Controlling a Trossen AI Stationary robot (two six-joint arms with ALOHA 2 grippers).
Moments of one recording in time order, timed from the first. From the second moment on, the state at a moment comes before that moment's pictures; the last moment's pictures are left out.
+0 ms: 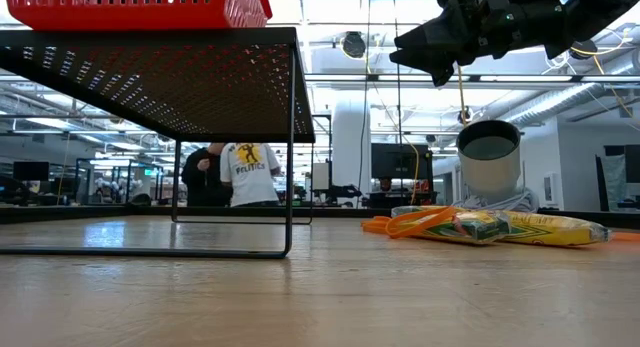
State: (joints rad) left arm 0.19 1.09 0.64 0.19 -0.17 -0.25; right arm -0.17 1.04 0.52 0.39 -0.18 0.06
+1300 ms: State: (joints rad) left arm 0.18 1.03 0.64 0.19 -0.18 -0.24; right arm -0.17 1.04 0.36 -0.13 -0.16 0.50
